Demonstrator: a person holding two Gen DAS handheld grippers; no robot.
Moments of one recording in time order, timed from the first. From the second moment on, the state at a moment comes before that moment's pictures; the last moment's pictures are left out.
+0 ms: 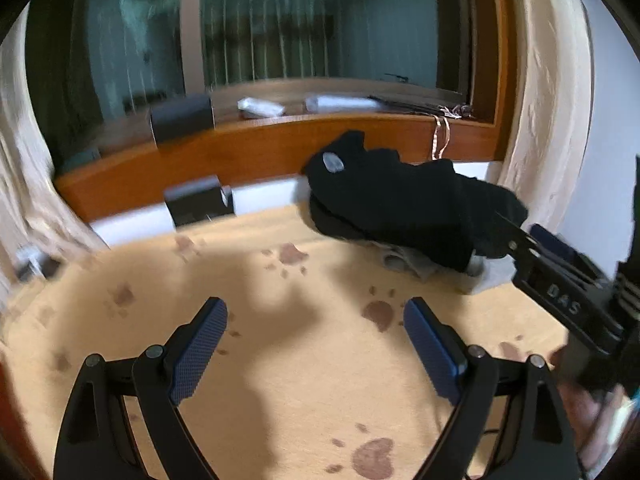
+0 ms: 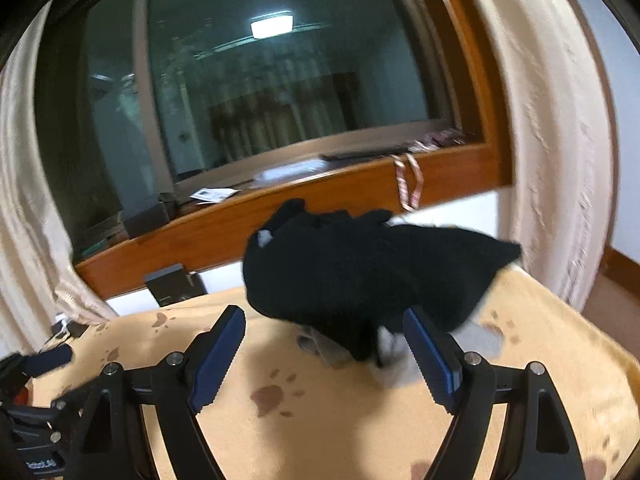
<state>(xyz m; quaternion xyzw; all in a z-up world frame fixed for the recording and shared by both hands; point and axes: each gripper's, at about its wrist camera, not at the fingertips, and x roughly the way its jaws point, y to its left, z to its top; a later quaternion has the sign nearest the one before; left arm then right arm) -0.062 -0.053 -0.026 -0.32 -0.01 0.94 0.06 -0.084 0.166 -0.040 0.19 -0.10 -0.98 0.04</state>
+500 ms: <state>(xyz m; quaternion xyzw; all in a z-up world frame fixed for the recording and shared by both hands) -0.095 -0.089 -0.044 -0.36 -0.04 0.93 -0.01 -0.211 0.178 -0.066 0.25 -0.11 -0.96 0.03</state>
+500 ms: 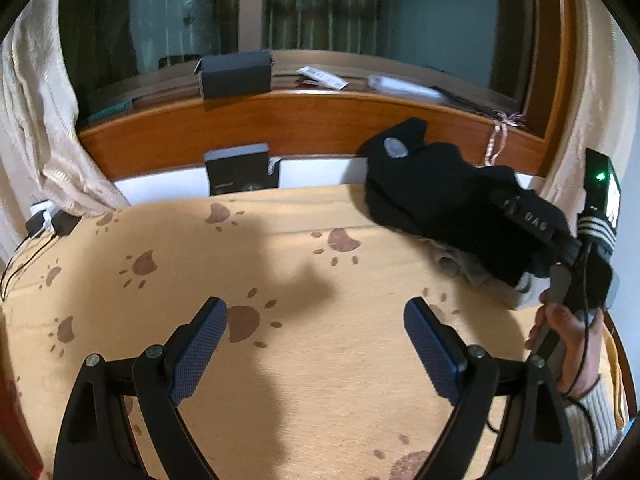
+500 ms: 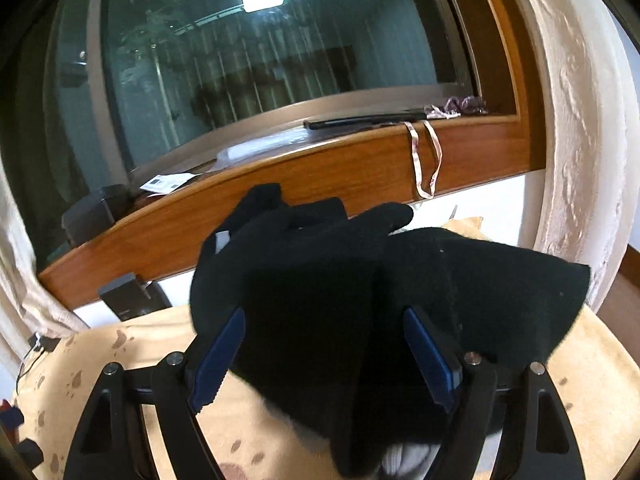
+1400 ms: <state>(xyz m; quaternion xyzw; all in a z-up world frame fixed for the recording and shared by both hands) -0.107 -0.110 -0.057 -0.39 -0.07 0.92 -0.04 -0.176 0.152 -0.060 0.27 -0.11 -0.95 0.14</state>
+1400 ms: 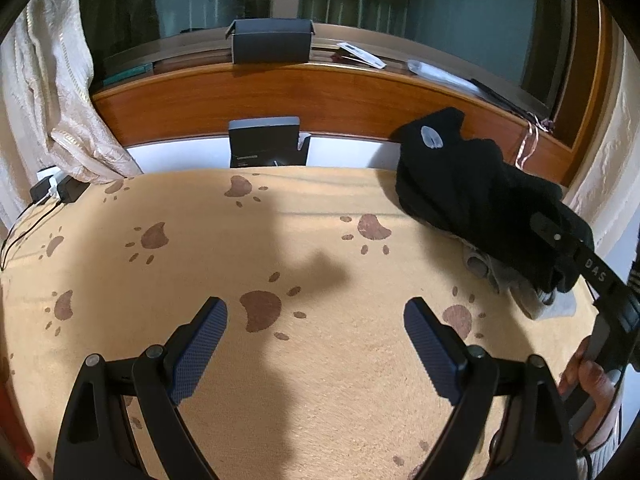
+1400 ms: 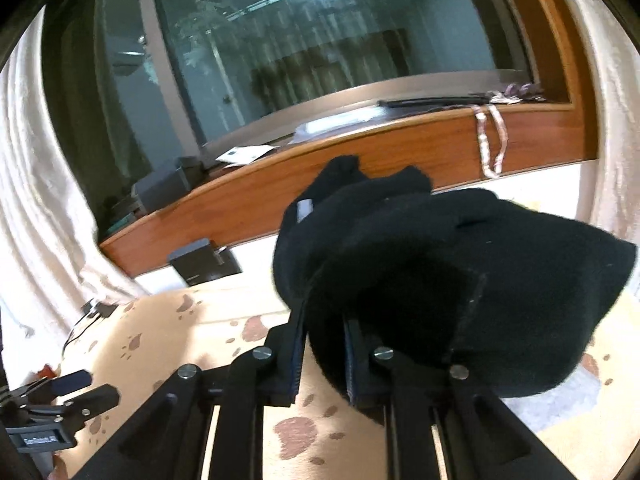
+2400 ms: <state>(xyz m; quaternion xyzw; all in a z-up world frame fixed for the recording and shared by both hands) -0.115 -0.122 -0.061 -0.40 -0.07 0.91 -0.05 -0.203 0.149 -0.065 0.29 -0.27 -0.85 0.36</state>
